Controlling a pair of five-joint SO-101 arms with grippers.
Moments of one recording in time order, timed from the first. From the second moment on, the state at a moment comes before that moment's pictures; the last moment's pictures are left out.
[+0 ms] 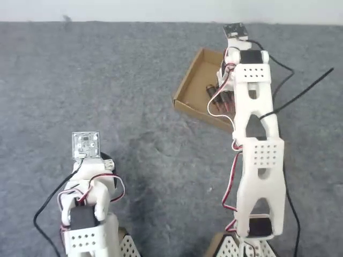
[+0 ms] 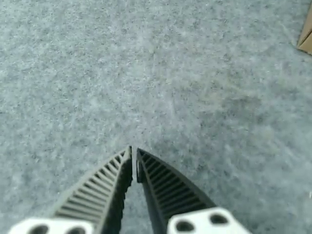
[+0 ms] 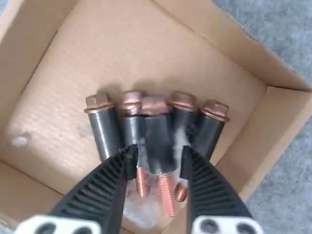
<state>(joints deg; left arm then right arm) -14.2 -103.4 97.1 64.7 0.4 -6.1 56.4 -64.2 88.4 6.2</state>
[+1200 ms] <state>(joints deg) -14.2 -103.4 97.1 64.7 -0.2 6.2 20.0 -30.4 100.5 5.8</state>
